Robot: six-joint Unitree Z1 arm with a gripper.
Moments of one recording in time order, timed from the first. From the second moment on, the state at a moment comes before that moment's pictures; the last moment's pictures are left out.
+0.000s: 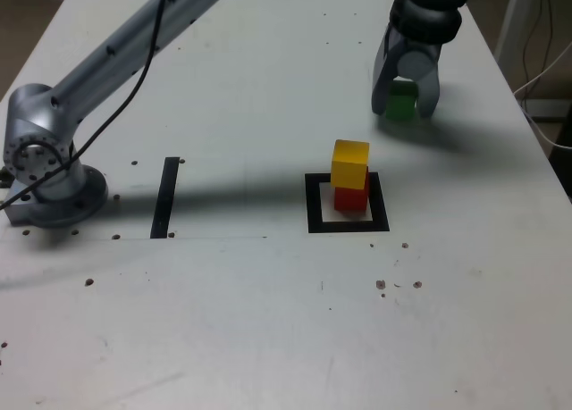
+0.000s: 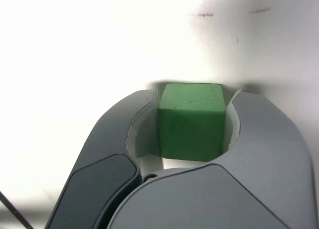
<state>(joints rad) 0.27 2.53 -2.43 1.61 0.16 0.43</state>
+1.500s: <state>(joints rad) -0.11 2.00 -1.87 1.59 0.06 0.13</state>
